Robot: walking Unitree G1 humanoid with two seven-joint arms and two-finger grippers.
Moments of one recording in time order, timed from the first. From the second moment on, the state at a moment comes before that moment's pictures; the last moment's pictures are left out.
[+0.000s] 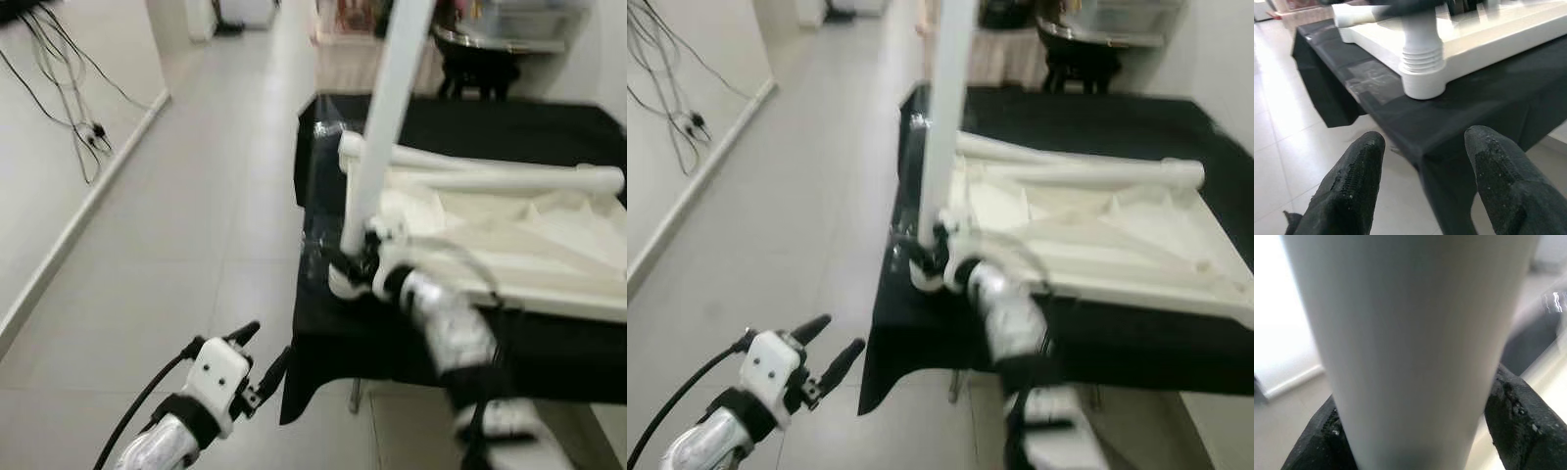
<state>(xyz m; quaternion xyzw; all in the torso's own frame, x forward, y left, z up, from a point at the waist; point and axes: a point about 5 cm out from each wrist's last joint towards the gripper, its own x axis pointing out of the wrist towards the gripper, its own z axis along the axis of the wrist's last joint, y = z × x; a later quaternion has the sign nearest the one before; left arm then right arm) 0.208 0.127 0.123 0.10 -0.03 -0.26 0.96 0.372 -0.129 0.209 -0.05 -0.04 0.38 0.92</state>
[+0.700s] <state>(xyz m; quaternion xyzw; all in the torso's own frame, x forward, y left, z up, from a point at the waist) 0.190 0.123 0.127 0.09 -0.03 -0.27 0.96 0.384 -0.112 0.230 -0.09 -0.02 0.53 0.84</state>
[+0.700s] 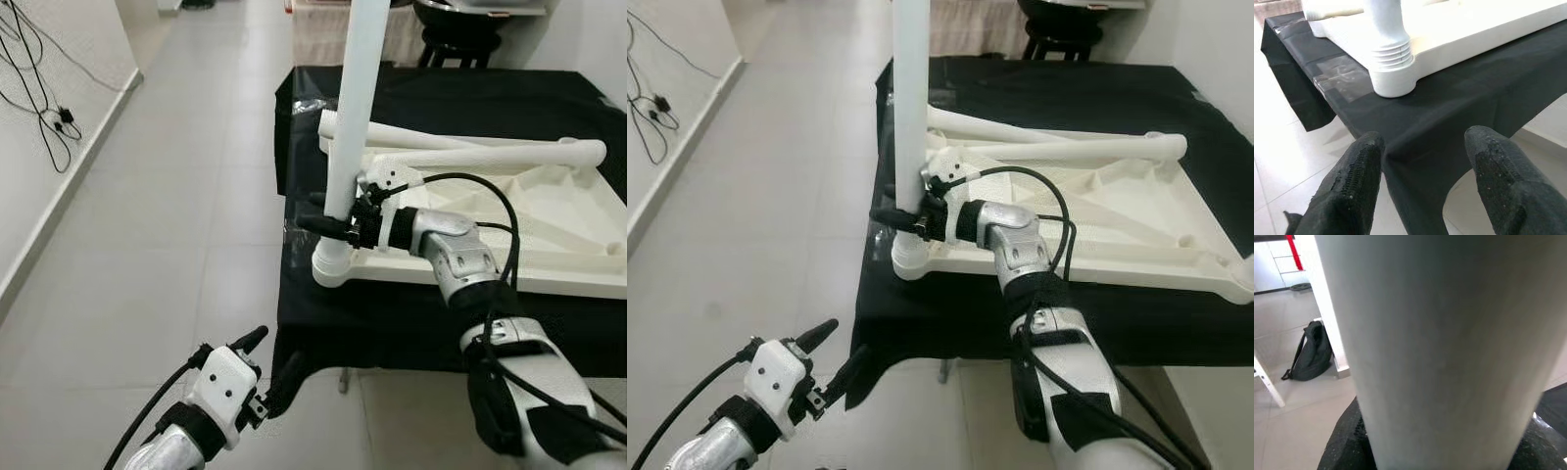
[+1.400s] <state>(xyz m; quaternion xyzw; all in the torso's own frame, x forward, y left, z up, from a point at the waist) 0.181 0.123 0.137 0.09 -0.04 -0.28 0.96 0.311 -0.108 0.205 -0.02 -0.04 0.16 0.99</state>
